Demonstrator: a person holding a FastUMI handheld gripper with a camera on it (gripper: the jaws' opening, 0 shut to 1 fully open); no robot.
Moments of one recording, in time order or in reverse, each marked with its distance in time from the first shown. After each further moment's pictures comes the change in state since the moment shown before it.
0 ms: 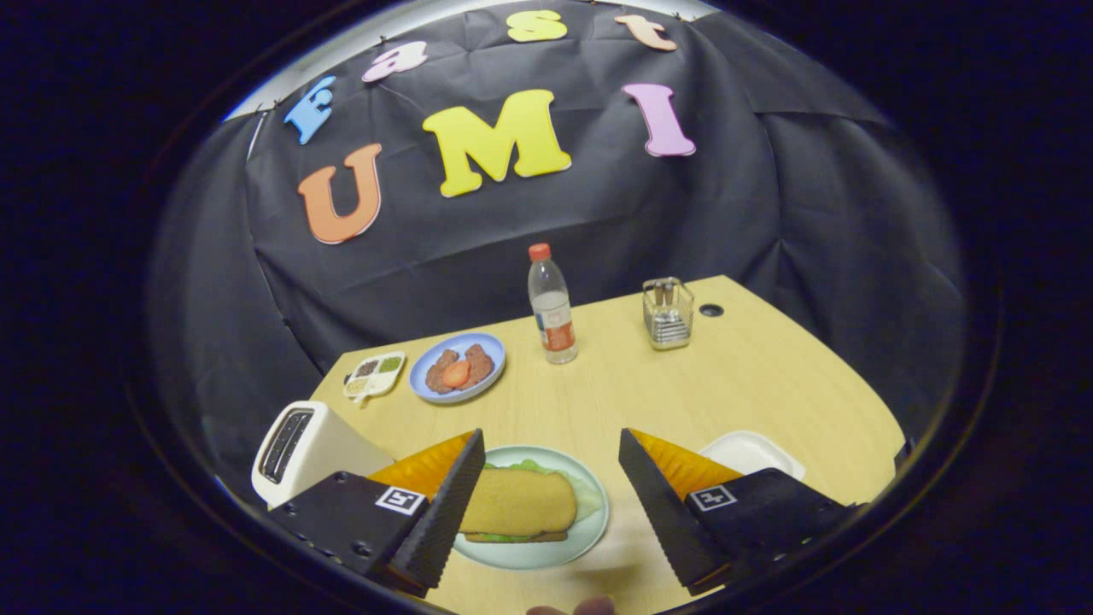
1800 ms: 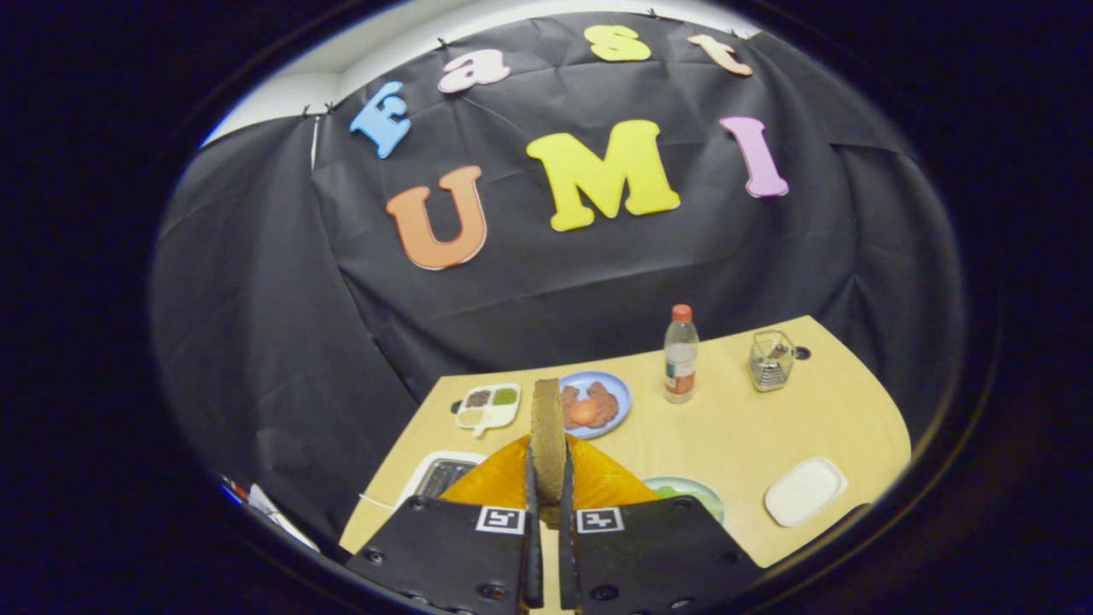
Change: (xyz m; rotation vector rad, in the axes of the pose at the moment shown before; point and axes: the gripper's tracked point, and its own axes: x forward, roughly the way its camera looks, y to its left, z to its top) arm -0.037 0.149 0.046 -0.019 0.041 0.192
